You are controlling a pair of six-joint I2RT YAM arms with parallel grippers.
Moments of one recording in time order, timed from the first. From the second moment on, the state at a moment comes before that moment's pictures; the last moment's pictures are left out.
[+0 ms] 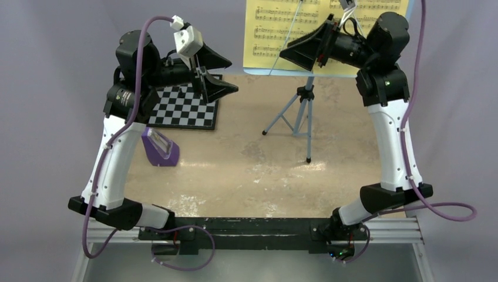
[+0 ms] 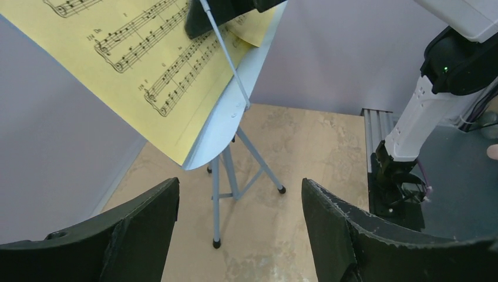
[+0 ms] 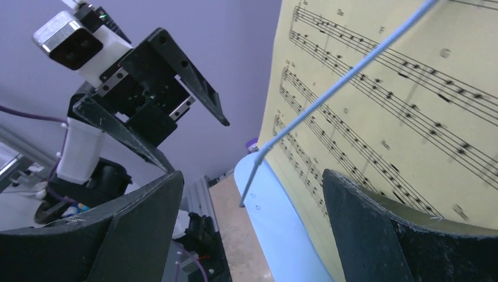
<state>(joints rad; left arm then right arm) -0.34 1.38 1.90 -0.52 0.98 0.05 0.20 1.51 2.07 -0.42 -0.91 0.56</state>
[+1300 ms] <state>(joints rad) -0.35 1.54 2.14 -0.33 0.83 -0.12 0.30 1.43 1.99 -0.29 -1.05 0.50</state>
